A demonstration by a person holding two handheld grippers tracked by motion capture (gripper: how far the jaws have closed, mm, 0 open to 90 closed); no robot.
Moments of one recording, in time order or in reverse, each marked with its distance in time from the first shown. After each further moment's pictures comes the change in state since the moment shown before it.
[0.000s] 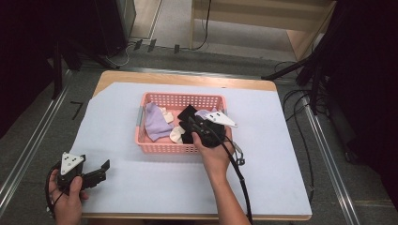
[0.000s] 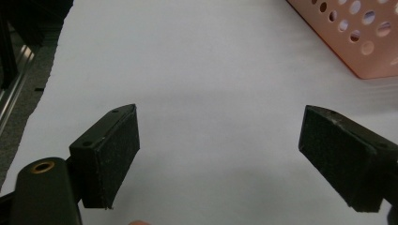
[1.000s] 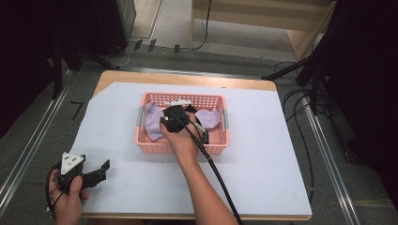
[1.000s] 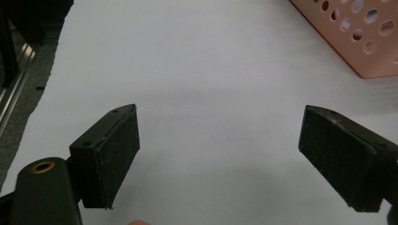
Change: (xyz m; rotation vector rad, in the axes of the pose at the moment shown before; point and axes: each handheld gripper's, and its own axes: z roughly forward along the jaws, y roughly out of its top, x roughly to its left) left arm 0.000 0.000 0.001 0.007 0.008 -0.001; right arm 0.061 0.014 0.094 0.336 -0.006 -0.047
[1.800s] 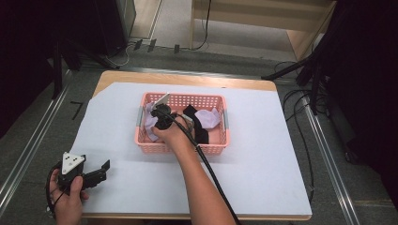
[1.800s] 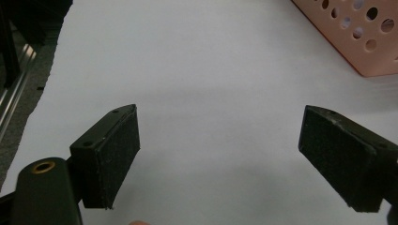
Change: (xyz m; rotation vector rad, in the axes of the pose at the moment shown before) left arm -0.001 0.000 0.000 0.002 0.001 0.006; right arm 0.015 0.015 0.045 0.520 -0.028 -0.108
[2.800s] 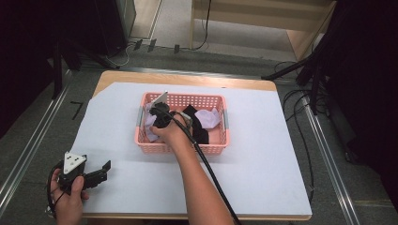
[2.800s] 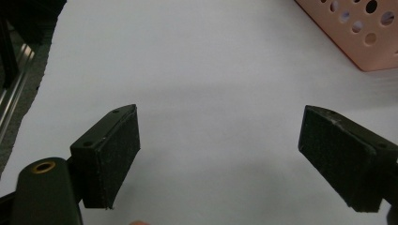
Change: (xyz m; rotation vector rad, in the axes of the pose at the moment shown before) left arm -0.002 0.001 0.001 0.018 -0.004 0.017; right arm 0.001 0.009 0.003 0.030 -0.032 -0.005
